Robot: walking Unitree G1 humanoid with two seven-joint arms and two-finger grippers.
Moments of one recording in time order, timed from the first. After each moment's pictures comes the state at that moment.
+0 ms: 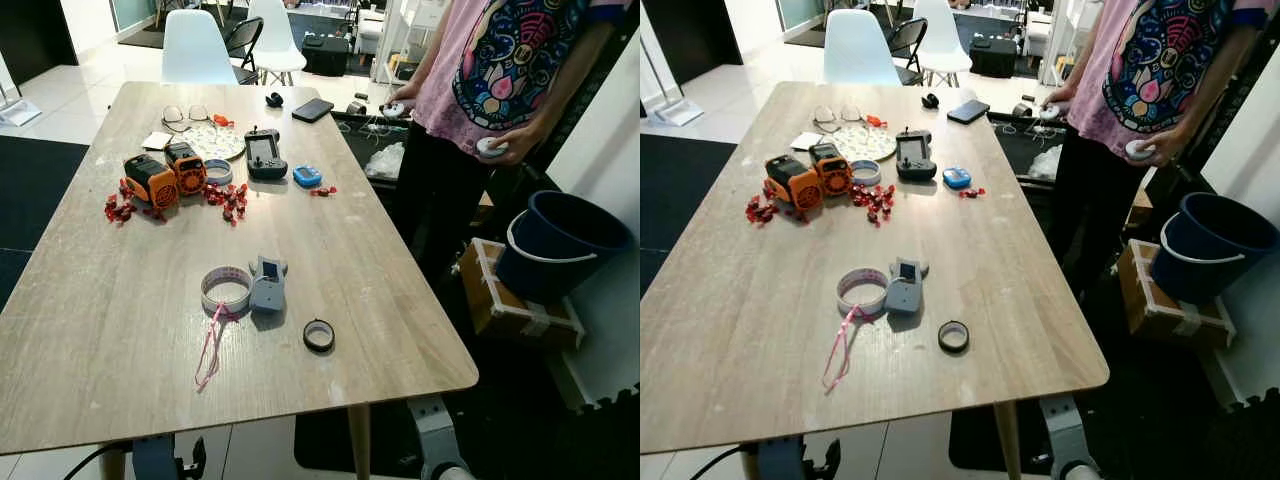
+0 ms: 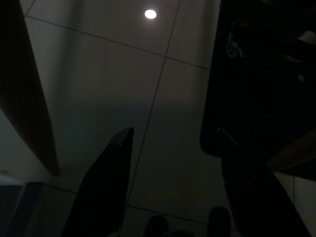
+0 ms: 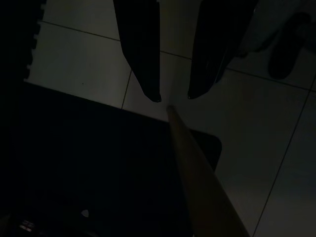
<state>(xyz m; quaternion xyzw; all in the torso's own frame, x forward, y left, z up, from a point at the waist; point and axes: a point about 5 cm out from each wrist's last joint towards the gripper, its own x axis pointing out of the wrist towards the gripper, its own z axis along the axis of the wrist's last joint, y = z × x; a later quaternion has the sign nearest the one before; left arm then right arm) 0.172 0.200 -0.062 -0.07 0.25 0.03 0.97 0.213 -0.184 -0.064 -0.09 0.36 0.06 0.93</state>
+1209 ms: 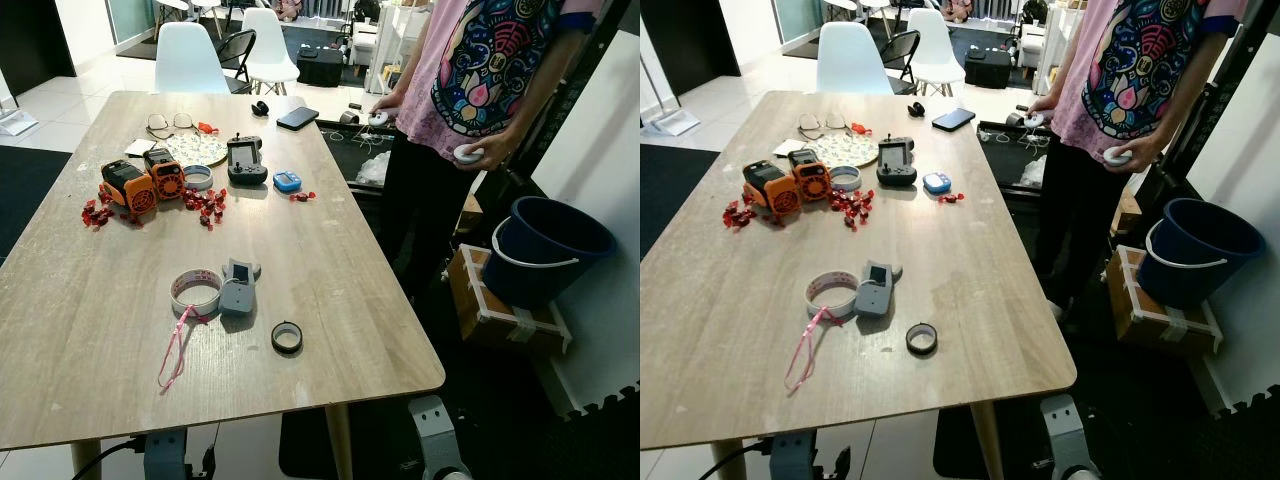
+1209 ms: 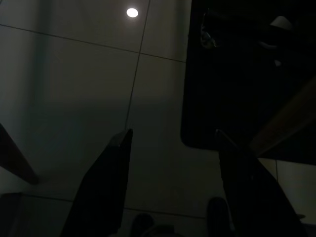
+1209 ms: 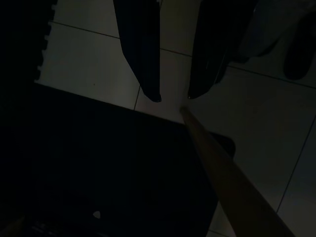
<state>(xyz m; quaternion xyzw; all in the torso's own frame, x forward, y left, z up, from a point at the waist) 0.169 0.194 -0.066 -0.05 0.27 0.00 0.96 0.208 -0.185 -0.066 -0.09 0.37 0.06 0.92</state>
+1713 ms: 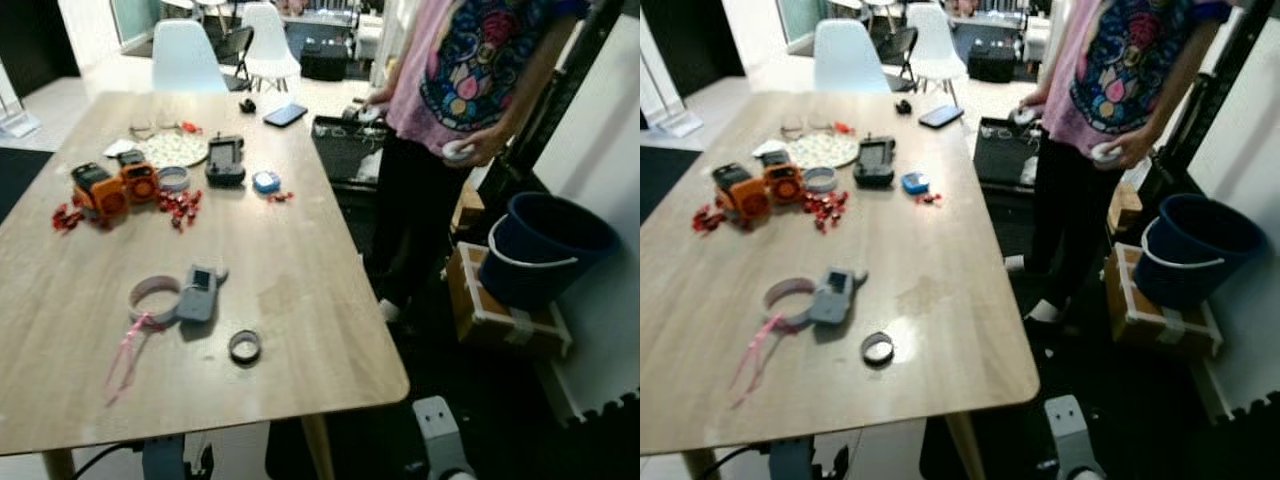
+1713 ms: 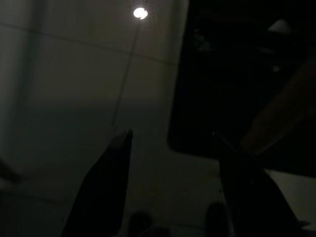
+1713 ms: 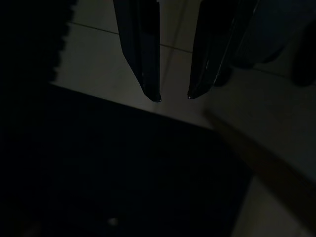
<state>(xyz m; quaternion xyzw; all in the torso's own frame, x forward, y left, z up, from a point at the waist) 0.173 0.195 -0.065 -0.05 0.27 0.01 0.96 0.206 -0.189 -0.067 -0.09 0.38 0.05 0.92</state>
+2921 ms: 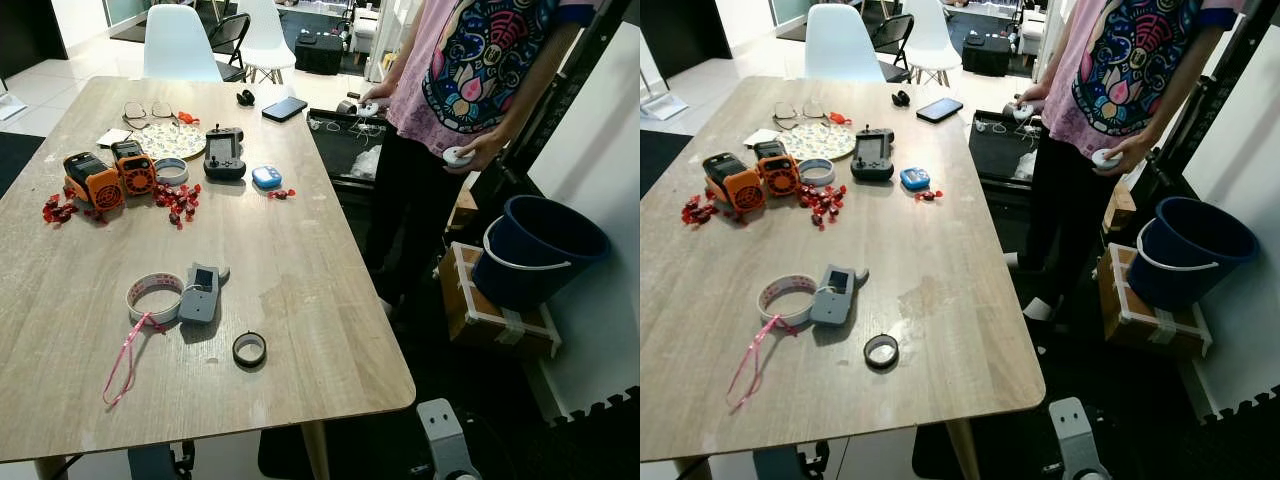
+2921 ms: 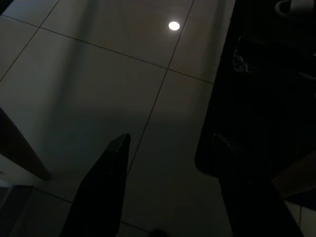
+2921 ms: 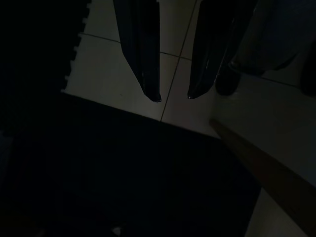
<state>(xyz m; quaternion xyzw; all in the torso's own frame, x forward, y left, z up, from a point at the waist) 0.180 0.209 -0.059 -0.03 0.24 0.11 0.96 0.205 -0.197 -0.068 -0.11 0.39 0.05 0.91</state>
